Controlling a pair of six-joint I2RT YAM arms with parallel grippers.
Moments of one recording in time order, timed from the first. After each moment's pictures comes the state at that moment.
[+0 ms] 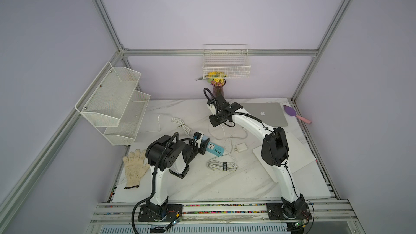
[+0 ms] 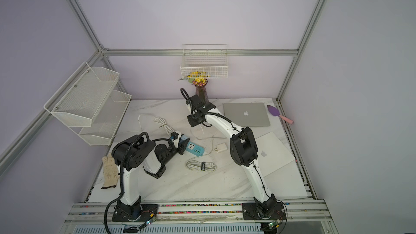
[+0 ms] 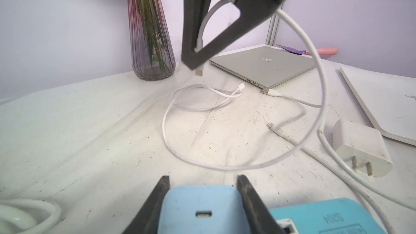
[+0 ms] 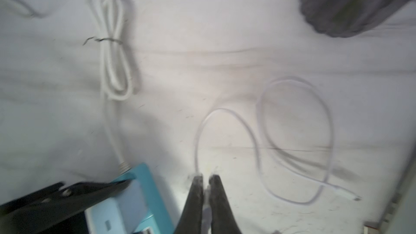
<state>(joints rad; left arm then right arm) -0.43 2.08 0.42 1.52 0.17 0.01 0.58 2.30 2.16 -0.82 0.00 0.12</state>
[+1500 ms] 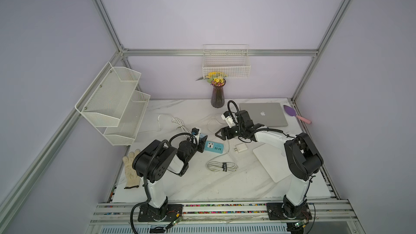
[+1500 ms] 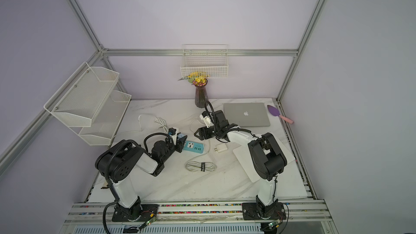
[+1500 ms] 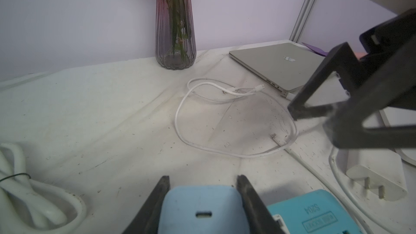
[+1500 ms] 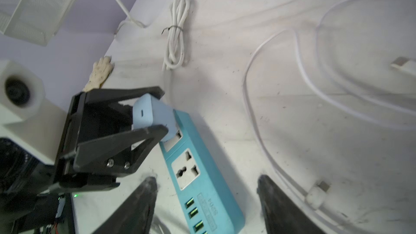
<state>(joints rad) -0.43 1.85 0.42 1.27 0.04 -0.07 0.52 1.86 1.20 -0.12 -0.53 0.20</state>
